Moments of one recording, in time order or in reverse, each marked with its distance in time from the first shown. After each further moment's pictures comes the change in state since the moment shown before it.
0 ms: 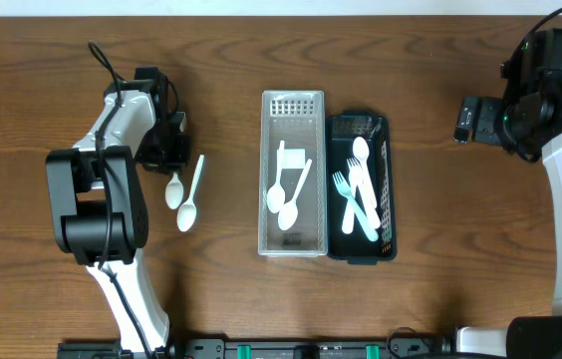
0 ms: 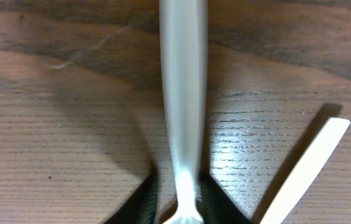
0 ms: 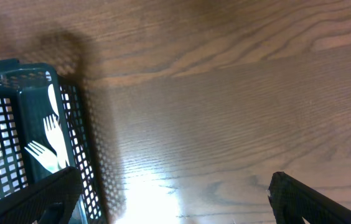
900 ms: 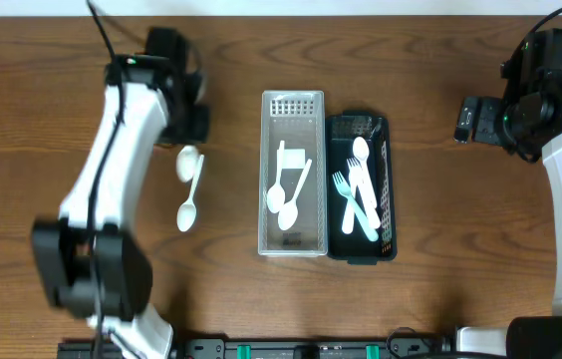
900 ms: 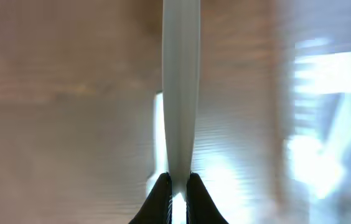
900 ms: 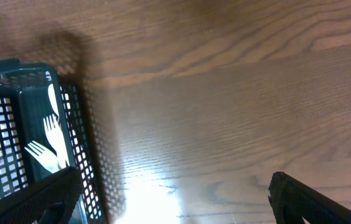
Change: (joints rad) left arm -0.236 -0.372 0.148 -0.170 0.001 -0.087; right arm 0.000 0.000 0.000 0.000 0.000 0.000
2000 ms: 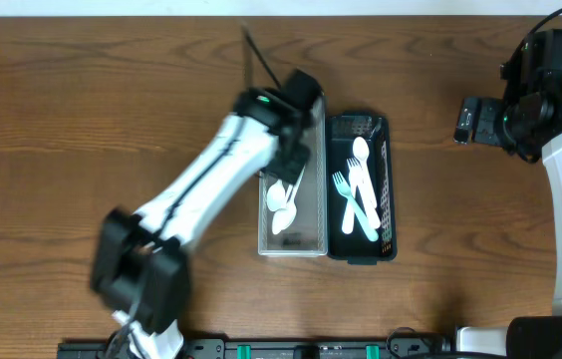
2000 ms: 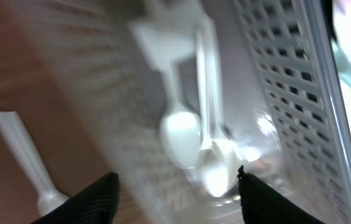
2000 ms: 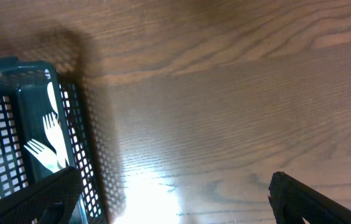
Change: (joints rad) left arm -0.356 0.069 -0.043 0.039 -0.048 -0.111; right arm 0.000 0.000 0.000 -0.007 0.000 0.000
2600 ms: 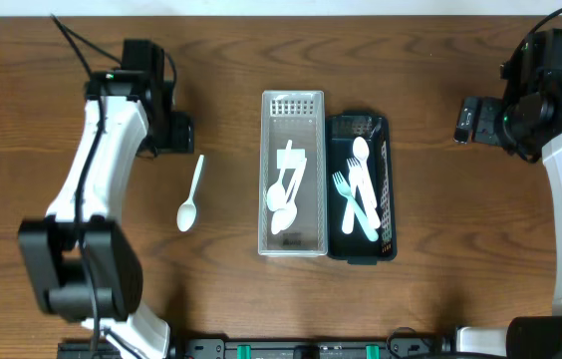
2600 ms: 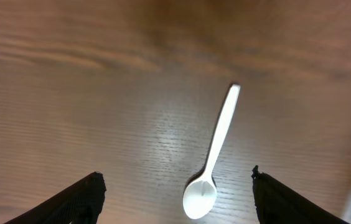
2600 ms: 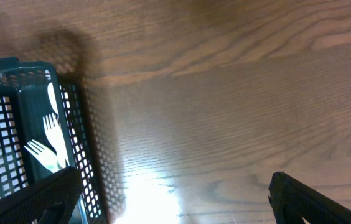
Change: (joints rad) left arm 0.527 -0.002 -0.124 0.068 -0.013 0.069; right arm 0.000 0.000 0.000 0.002 0.000 0.000
